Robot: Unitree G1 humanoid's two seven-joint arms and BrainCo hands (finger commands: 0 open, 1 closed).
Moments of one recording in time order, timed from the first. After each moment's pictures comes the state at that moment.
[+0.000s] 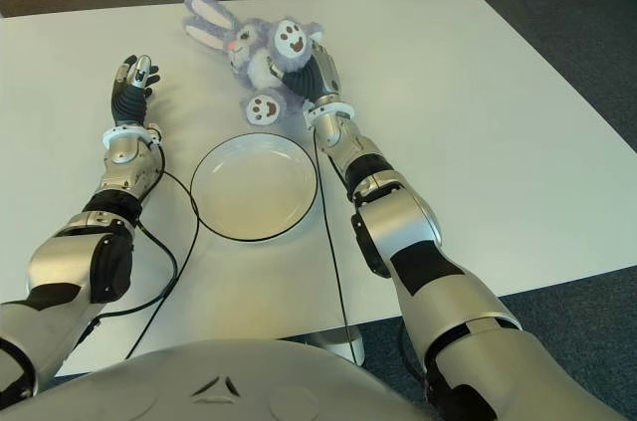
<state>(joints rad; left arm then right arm) -0.63 0.20 0.26 1.11 -0.09 -0.40 0.15 -0.98 -0.09 0.29 1.30 -0.50 -0.57 -0.50</state>
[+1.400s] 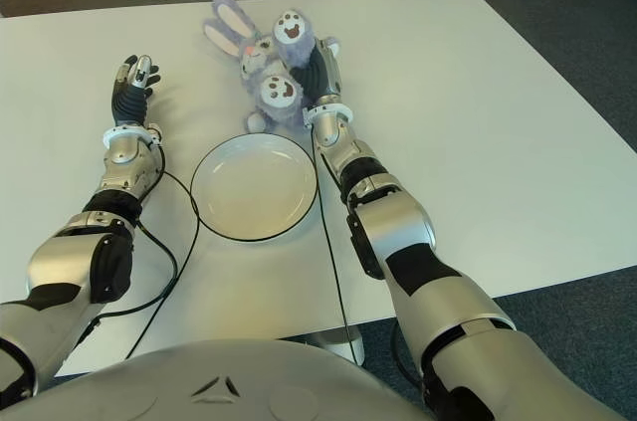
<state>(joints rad) -0.63 0.20 0.26 1.11 -0.09 -0.40 0.15 -0.97 -0.06 0.19 1.30 -0.42 -0.57 -0.50</state>
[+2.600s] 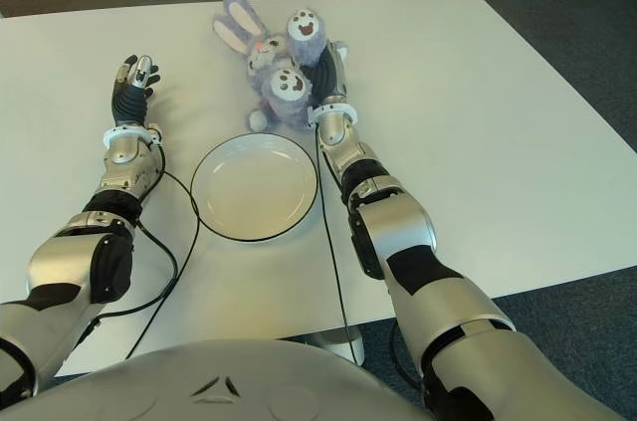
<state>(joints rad) -0.63 0.20 0.26 1.11 -0.09 -0.40 0.15 -0.96 -0.06 0.14 1.30 -0.38 -0.58 -0.49</state>
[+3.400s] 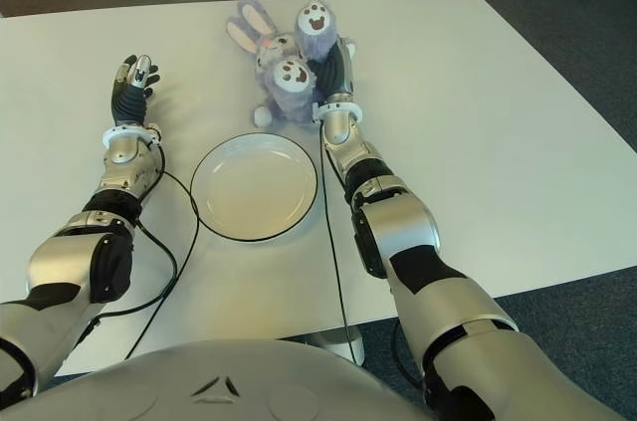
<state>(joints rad) -0.63 0.20 0.26 1.11 -0.10 -0.40 0.14 -0.96 -0.08 0.13 1.30 -0.38 -0.63 -0.53</state>
